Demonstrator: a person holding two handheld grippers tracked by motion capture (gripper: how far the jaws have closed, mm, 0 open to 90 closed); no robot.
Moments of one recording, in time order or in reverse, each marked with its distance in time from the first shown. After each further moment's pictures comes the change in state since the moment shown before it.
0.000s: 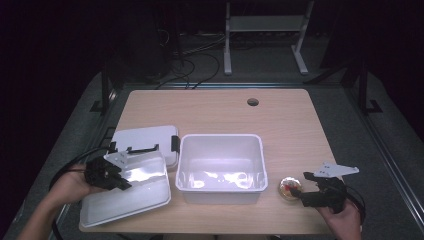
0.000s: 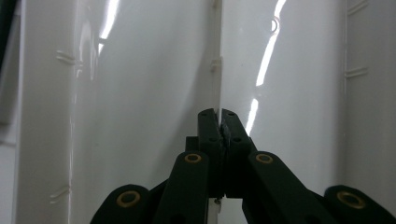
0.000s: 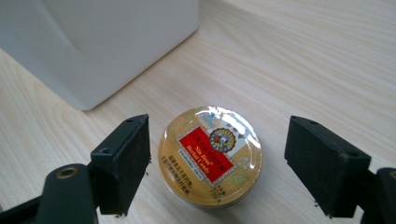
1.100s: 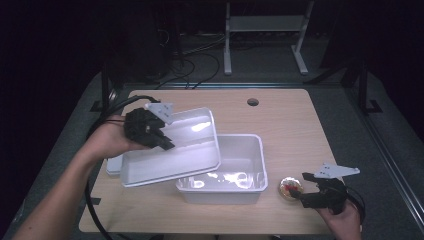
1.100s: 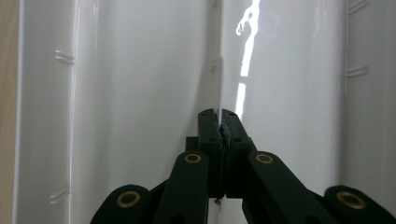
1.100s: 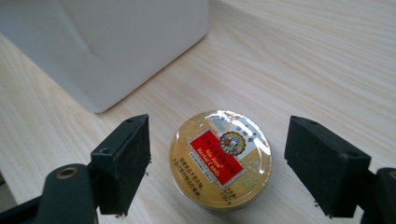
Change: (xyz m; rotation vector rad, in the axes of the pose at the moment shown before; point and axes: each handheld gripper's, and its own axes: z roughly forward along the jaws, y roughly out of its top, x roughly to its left) left arm -0.006 0.153 -0.093 -0.104 0.052 0.147; right arm 0.003 0.000 -0.001 -0.013 0.024 0.000
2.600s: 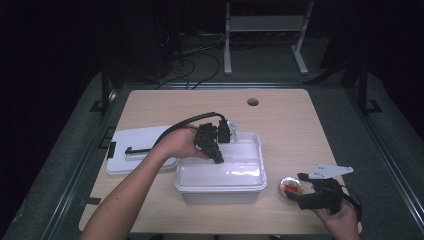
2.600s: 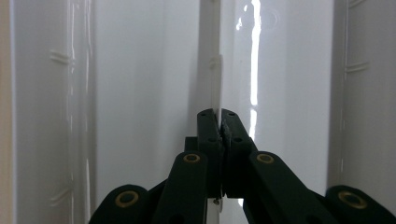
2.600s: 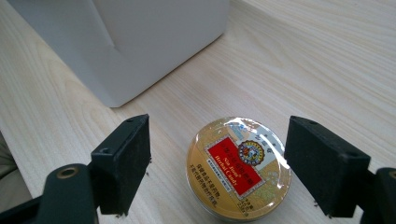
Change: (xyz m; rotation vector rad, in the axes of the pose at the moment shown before) left arm 0.008 0.109 0.142 0.148 -0.164 0.139; right arm 0.008 0.007 0.004 0.026 0.038 -0.064
